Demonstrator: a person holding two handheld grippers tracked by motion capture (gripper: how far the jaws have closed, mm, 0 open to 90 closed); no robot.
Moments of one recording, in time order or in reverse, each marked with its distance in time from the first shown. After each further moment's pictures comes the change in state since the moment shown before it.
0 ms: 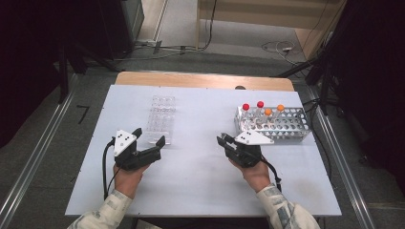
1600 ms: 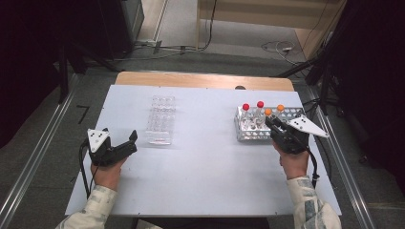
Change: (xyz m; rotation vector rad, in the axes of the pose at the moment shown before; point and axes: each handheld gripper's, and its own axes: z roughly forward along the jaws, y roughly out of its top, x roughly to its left) left arm 0.066 -0.012 -0.012 -0.019 0.293 -0.059; right arm -0.095 0.000 -0.067 -0.120 -0.302 0.150
